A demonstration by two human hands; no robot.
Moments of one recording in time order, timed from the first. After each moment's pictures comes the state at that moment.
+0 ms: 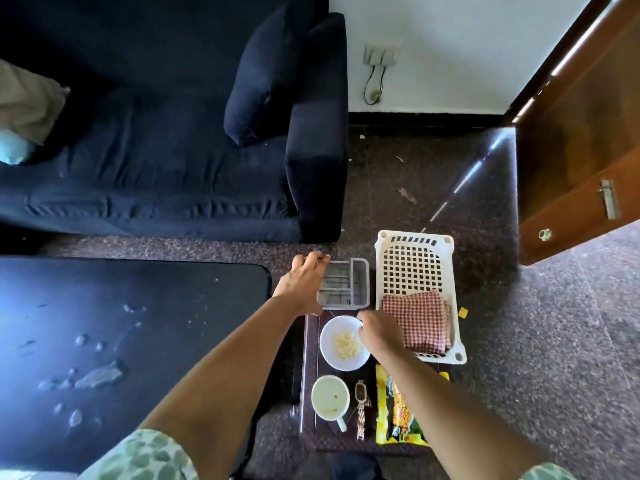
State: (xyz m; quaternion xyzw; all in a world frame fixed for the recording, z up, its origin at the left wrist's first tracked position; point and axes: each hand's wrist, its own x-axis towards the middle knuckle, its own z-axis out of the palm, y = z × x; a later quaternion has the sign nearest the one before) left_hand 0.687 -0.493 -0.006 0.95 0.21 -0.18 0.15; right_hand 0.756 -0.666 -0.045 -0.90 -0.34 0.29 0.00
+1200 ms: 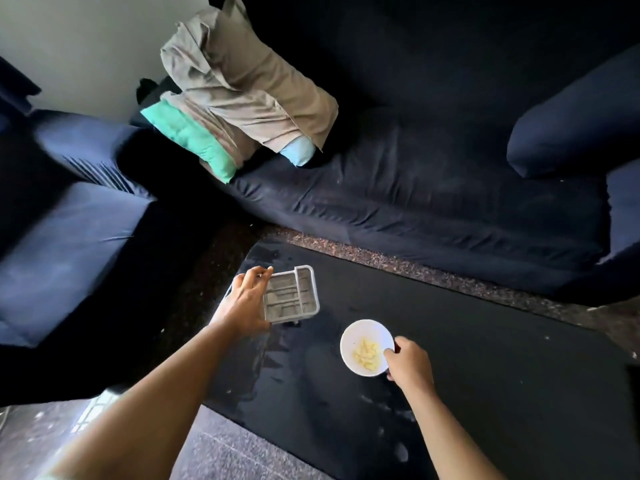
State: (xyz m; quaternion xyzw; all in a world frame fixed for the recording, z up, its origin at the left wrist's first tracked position) left_hand 0.082 -0.008 0.028 0.86 0.47 -0.11 0.14; right_hand 0.301 -0.212 -0.060 -0.86 -0.20 0.41 0.24
